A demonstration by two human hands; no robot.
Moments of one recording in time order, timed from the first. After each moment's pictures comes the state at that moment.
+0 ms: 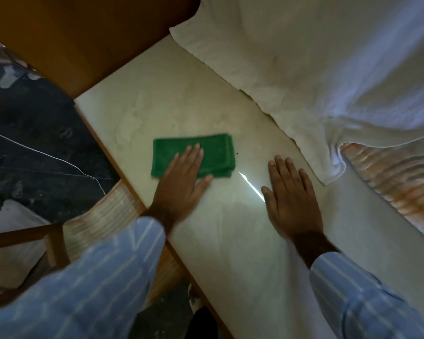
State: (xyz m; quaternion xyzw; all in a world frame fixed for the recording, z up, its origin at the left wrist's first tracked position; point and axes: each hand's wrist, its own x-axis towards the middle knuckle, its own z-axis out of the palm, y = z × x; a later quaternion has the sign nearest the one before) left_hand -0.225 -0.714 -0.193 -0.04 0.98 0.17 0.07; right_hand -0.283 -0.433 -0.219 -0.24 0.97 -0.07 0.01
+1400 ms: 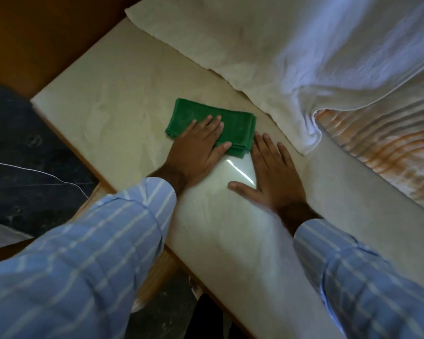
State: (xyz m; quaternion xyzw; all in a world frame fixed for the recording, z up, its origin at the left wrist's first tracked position) left_hand -0.302 -0.666 -0.184 0.11 0.98 0.12 0.08; right_hand -0.282 -0.435 -0.209 -0.25 0.96 -0.08 0.06
